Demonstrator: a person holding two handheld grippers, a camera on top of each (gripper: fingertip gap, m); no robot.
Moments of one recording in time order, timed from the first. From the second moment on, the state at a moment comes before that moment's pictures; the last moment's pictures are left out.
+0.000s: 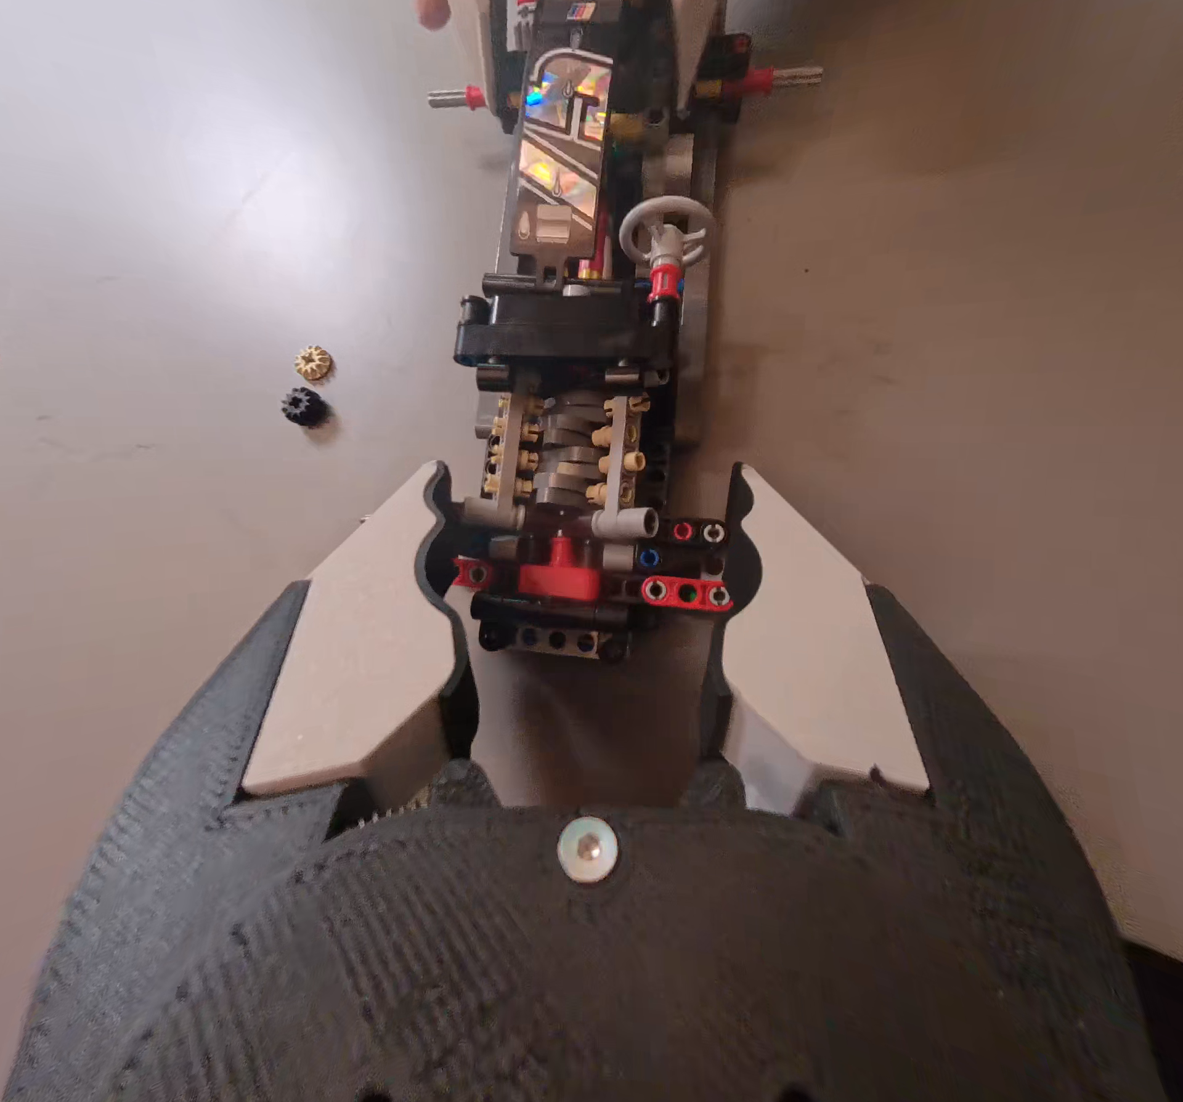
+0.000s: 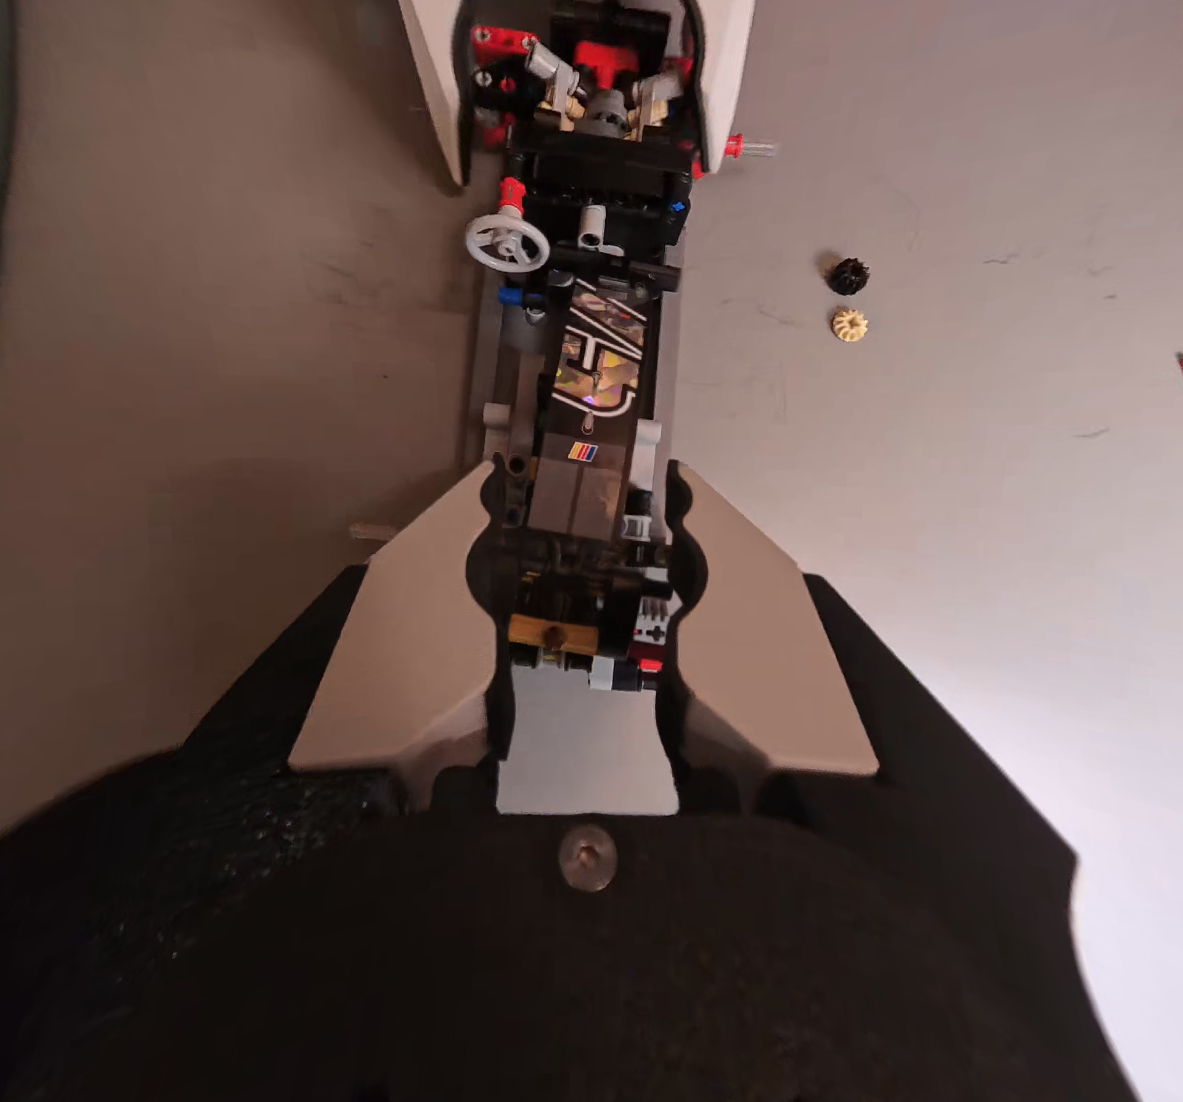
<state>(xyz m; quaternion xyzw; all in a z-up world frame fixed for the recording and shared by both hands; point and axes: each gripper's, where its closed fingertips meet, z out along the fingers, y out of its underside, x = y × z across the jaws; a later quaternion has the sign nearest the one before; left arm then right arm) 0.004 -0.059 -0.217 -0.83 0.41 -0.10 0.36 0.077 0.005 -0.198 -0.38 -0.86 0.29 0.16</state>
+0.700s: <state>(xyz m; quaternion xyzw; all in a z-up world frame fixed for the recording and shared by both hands) -0.032 -0.036 -0.218 -0.84 0.38 -0.09 0.37 0.030 0.029 -0.159 -0.36 -0.85 0.34 0.17</state>
